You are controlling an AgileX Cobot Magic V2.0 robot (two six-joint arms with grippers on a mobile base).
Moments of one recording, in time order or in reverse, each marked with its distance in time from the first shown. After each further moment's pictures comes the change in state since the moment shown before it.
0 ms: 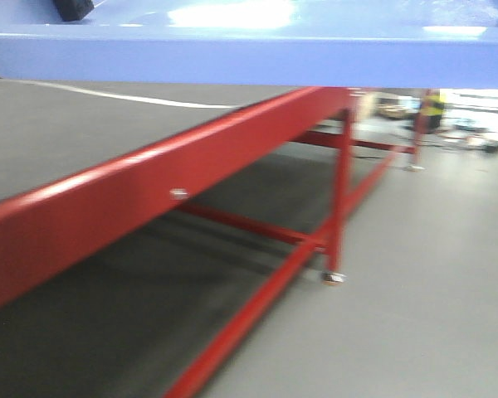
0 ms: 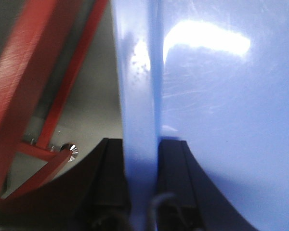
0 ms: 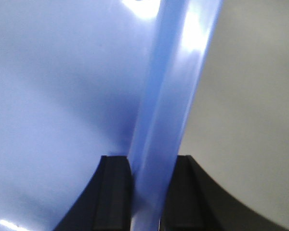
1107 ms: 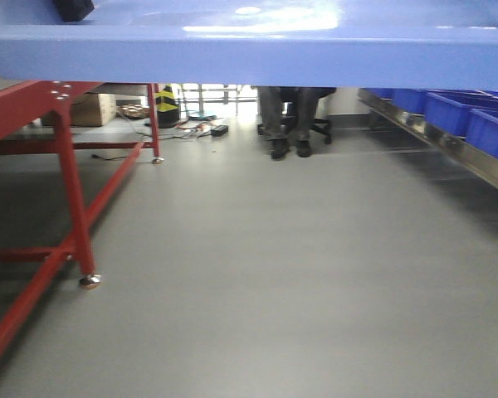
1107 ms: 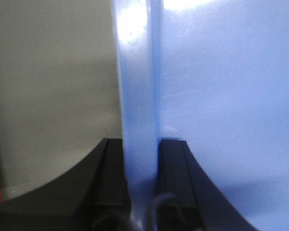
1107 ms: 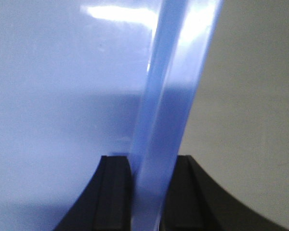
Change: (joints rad) left arm -0.002 0.000 0.000 0.000 0.000 0.000; right arm 0.000 0.000 0.000 0.000 0.000 -0.002
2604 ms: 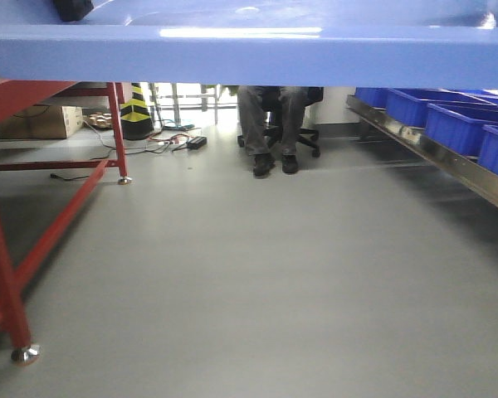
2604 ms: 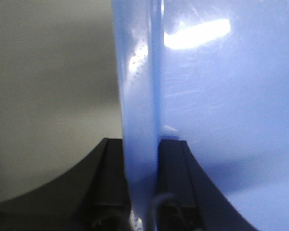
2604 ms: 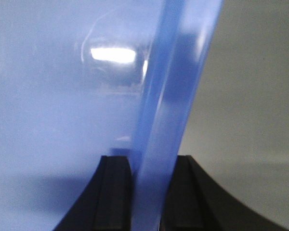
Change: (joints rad) left arm 0.000 0.000 0.001 0.000 0.002 0.000; right arm 0.000 0.000 0.000 0.000 0.000 0.000
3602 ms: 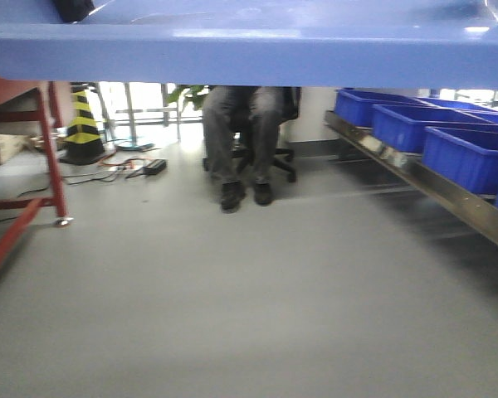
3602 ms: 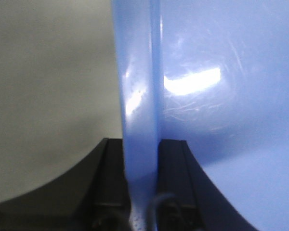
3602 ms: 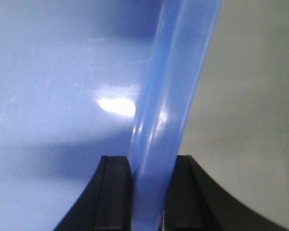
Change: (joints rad) left arm 0.000 0.000 0.000 -0.017 0.002 0.000; right arm 0.000 0.000 0.000 -0.002 0.000 0.000
